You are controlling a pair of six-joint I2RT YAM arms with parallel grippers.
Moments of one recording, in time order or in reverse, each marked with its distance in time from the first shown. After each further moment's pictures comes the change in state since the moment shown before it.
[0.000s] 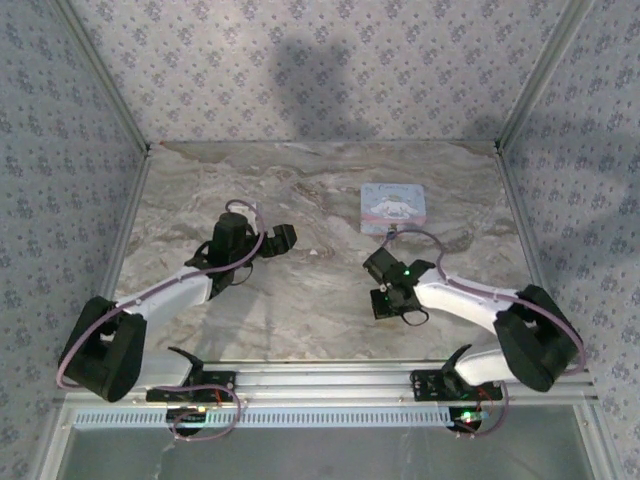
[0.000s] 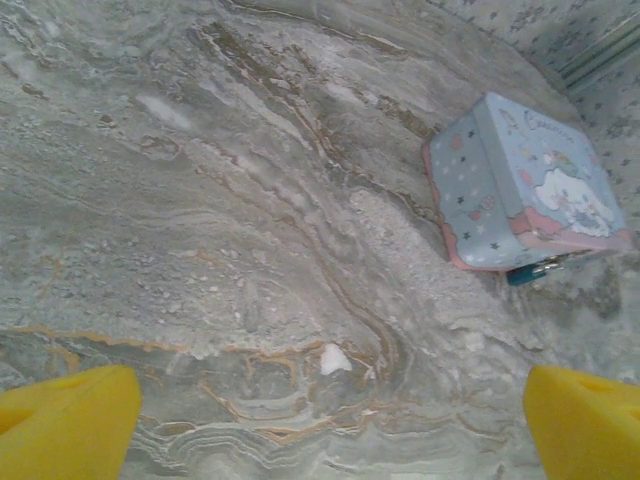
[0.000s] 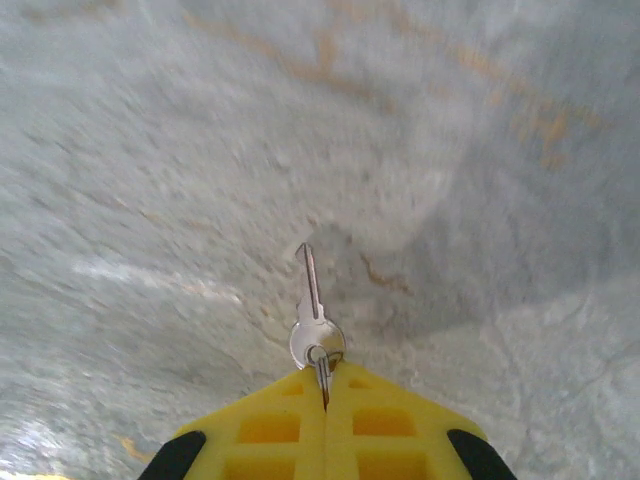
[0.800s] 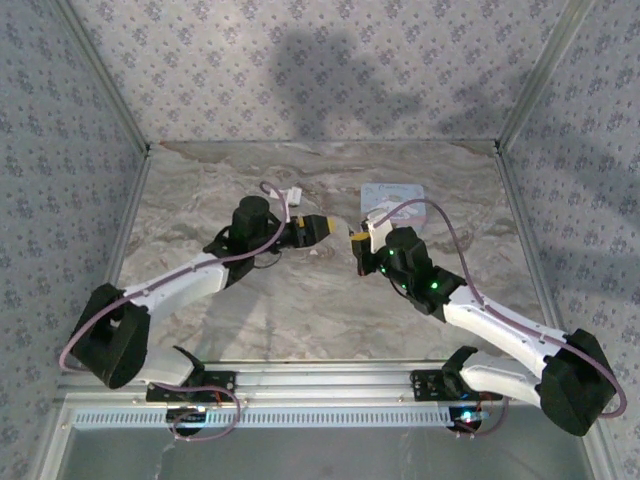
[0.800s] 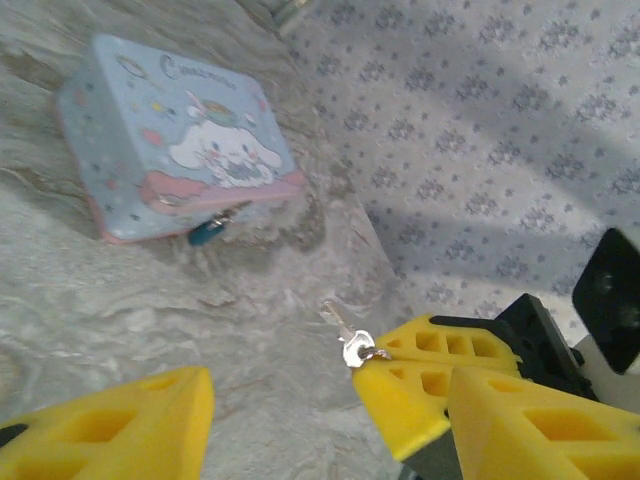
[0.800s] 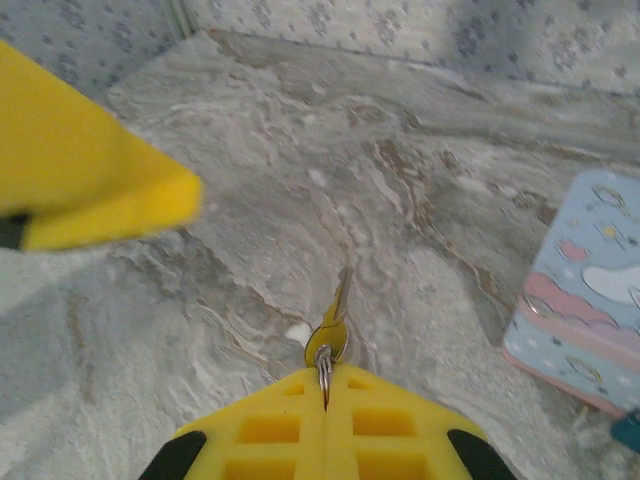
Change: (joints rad) left arm -0.162 0.103 0.207 0.121 0.338 -0.187; right arm 0.002 -0.256 -0.042 0.726 -0.004 -0.348
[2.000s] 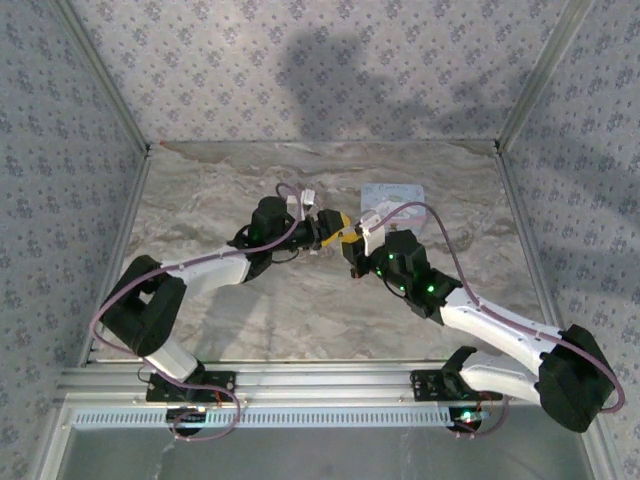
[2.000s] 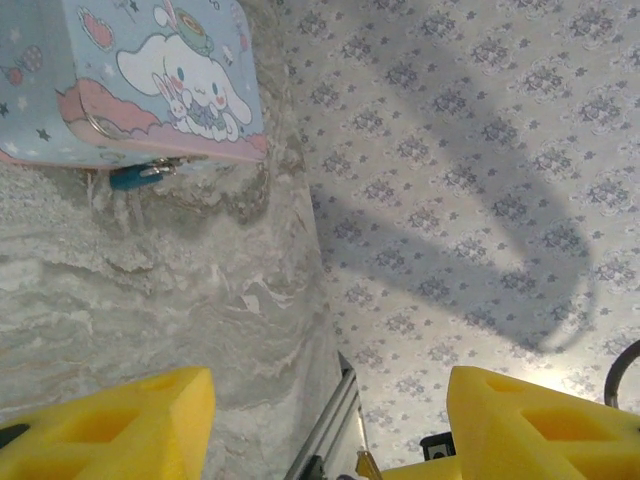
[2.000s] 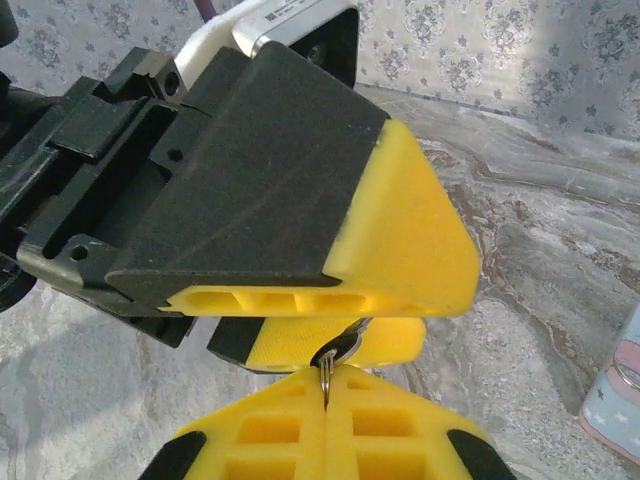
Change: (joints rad) left arm -0.027 0.196 0.031 0.222 0.068 -0.374; right arm 0.025 0.015 -0.032 0.140 -0.088 -0.019
